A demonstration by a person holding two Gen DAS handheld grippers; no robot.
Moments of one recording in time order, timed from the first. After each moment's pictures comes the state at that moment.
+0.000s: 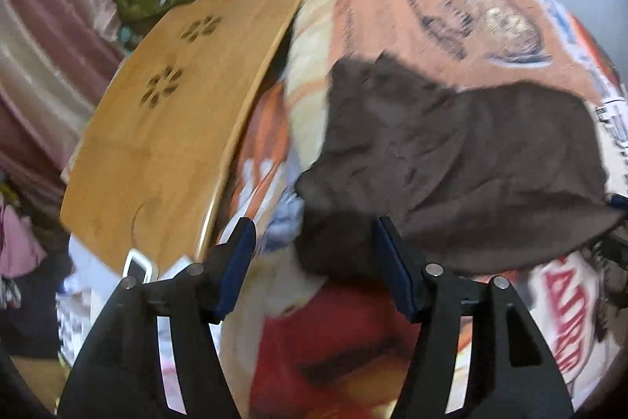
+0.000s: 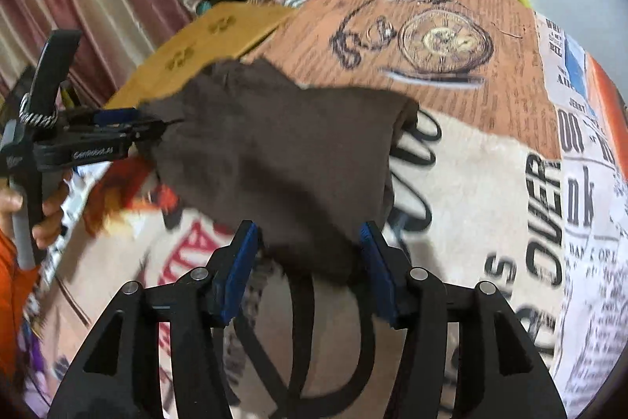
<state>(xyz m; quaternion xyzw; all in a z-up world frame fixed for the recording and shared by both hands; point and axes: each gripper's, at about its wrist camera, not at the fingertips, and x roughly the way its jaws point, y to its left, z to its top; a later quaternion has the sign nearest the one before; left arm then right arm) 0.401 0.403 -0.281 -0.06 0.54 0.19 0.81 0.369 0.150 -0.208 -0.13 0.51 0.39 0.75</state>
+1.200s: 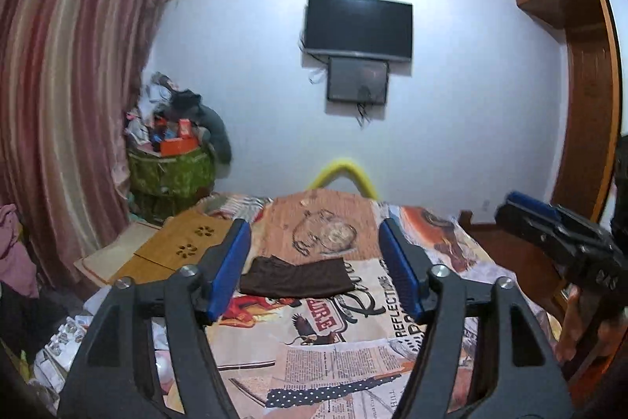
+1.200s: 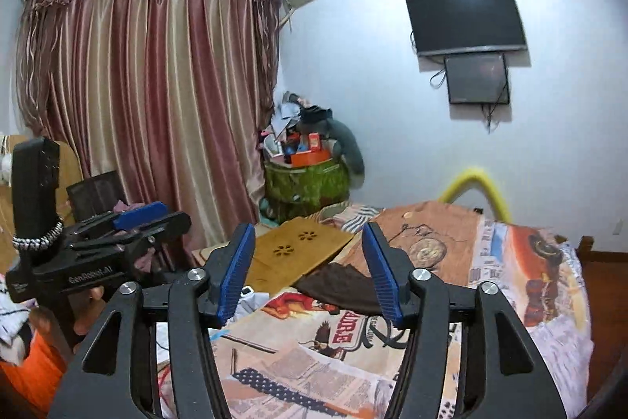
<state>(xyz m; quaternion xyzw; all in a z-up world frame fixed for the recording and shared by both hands) 0.042 0.168 0.033 -0.04 0.13 0.13 0.98 0.101 -0.008 0.065 0.02 0.14 0.44 0.89</state>
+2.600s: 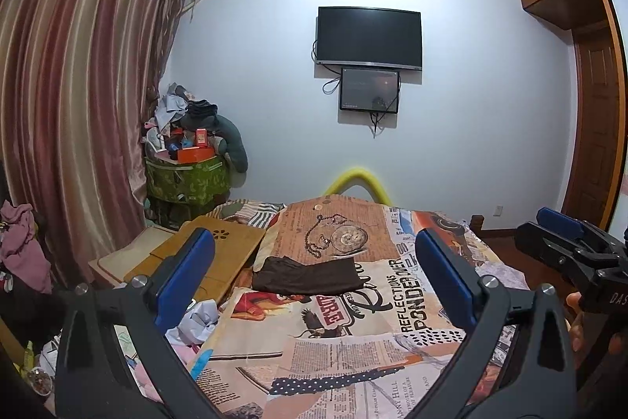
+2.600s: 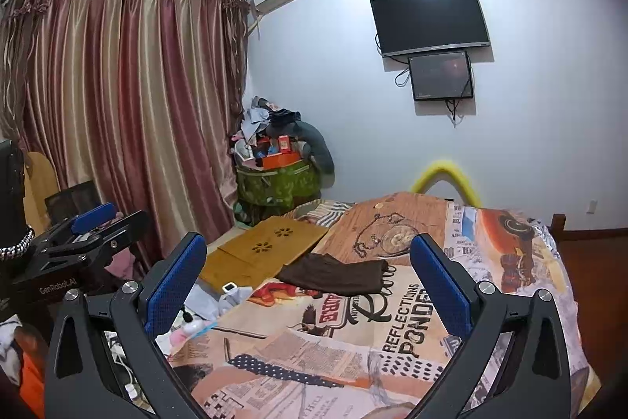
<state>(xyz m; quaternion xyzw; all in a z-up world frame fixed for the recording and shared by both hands) 0.016 0.152 0.019 -0.03 0.11 0.15 0.98 0.073 -0.031 0.057 0.03 0.15 0.39 0.91</state>
